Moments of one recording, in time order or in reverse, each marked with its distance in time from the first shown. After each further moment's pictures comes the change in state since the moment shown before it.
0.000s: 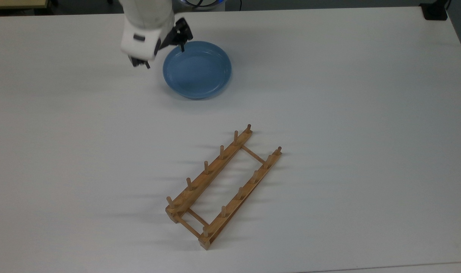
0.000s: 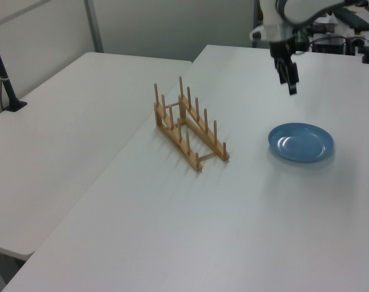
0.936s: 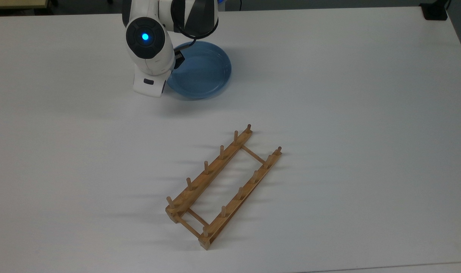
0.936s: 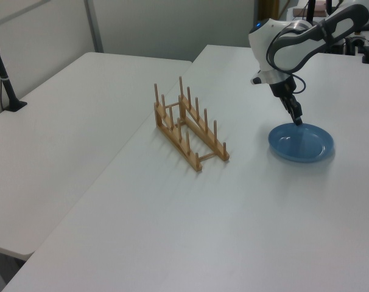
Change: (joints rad) arm -0.014 0.161 0.004 -0.058 -0.076 0.043 -0.023
